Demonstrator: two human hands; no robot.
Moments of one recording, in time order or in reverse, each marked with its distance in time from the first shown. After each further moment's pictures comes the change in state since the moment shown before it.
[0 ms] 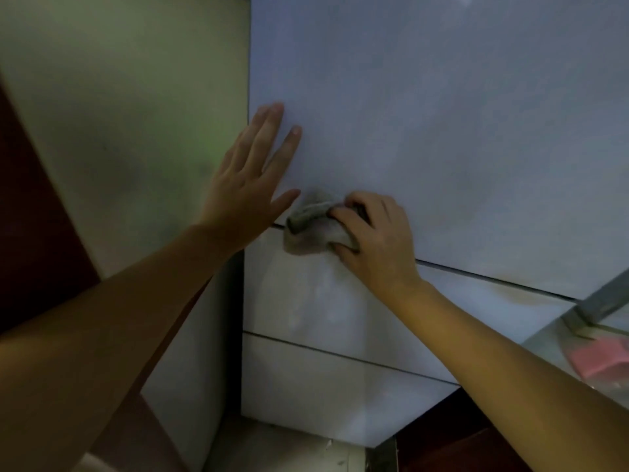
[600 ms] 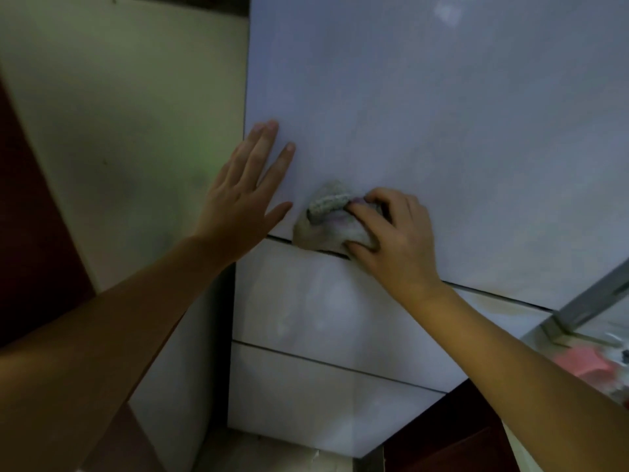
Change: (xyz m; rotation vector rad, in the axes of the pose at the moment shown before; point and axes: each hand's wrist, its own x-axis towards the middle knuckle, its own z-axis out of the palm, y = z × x) left_hand 0.000 0.002 -0.001 0.003 0.012 0.000; right_hand 0.011 0.022 -0.040 -0.045 0.030 0.011
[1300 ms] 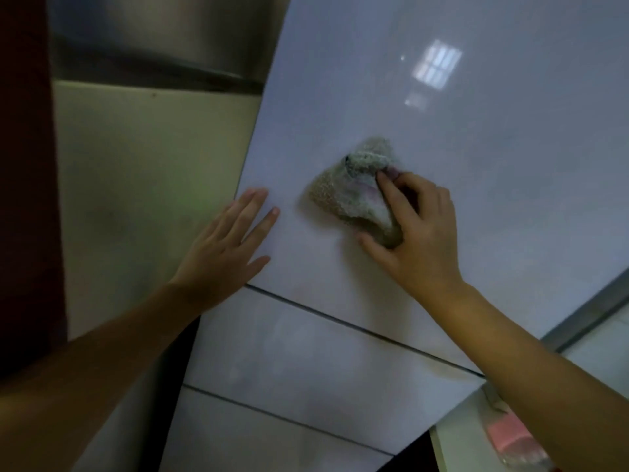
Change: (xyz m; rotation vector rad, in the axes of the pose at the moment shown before) left_hand -0.001 0.000 0.009 0.010 0.054 -0.006; right_hand 0.099 0.036 -0.085 -0.141 0.037 -0.112
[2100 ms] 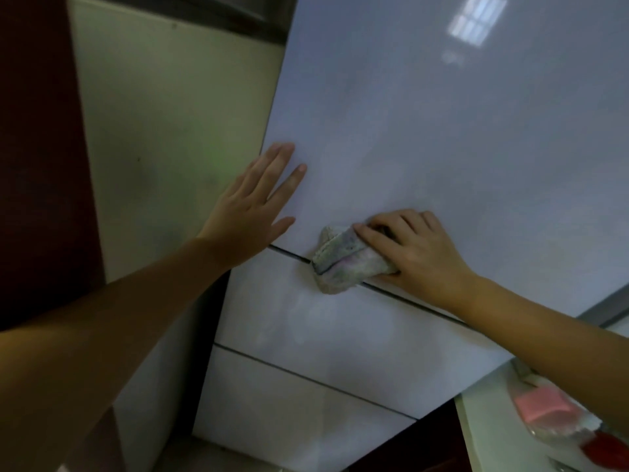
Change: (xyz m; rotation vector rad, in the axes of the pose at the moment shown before) left_hand -0.001 -0.002 -0.005 0.029 -0.075 0.020; right_hand -0.071 -0.003 0.039 -0.018 -0.299 -0.418
